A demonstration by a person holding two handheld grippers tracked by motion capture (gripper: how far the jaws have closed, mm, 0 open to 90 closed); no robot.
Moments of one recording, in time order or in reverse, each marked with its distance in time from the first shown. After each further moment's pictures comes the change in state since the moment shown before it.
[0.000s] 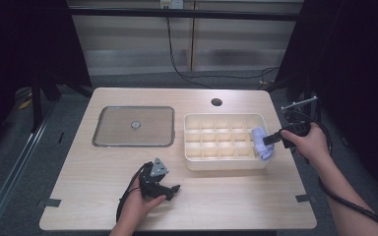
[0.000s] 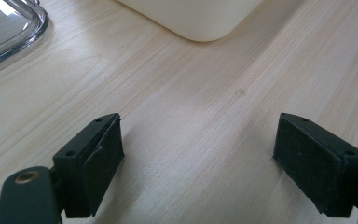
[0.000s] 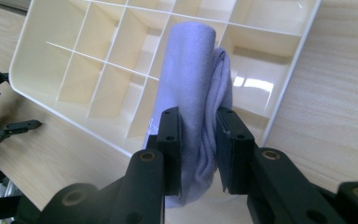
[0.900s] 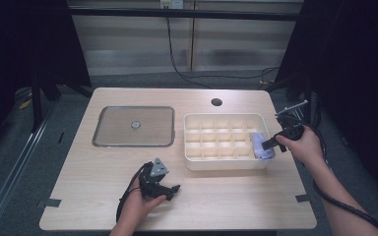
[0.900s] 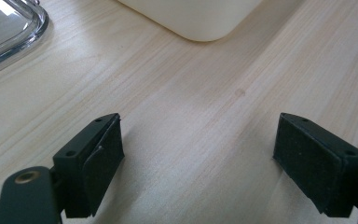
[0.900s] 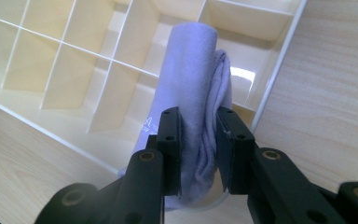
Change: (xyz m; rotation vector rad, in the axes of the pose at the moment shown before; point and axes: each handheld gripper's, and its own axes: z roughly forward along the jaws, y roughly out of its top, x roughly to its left) left arm 0.000 0.000 0.000 0.001 0.000 0.001; right arm -0.003 -0.002 0.022 0.060 -0.108 -0.043
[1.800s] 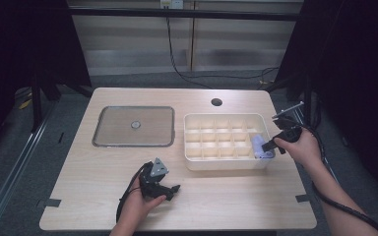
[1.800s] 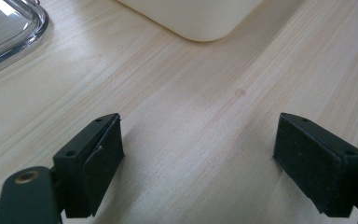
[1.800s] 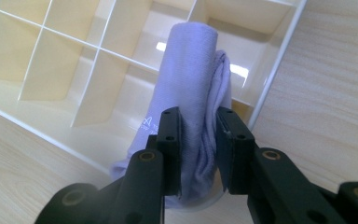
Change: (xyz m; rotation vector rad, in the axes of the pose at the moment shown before) left arm 0.000 0.000 0.000 0.002 0.003 0.000; right arm 0.004 -0.001 0.006 0.025 -0.048 -0.032
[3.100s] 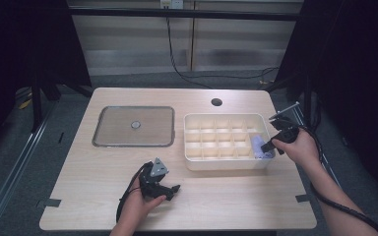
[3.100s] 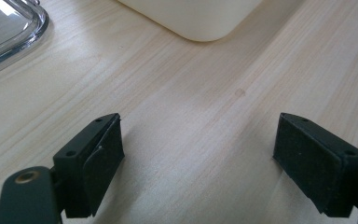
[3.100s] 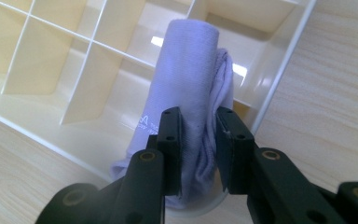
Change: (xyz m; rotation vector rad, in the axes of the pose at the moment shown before) left arm 0.000 0.000 0.000 -0.001 0.002 0.001; right arm 0.005 0.002 0.005 0.024 -0.038 -0.041
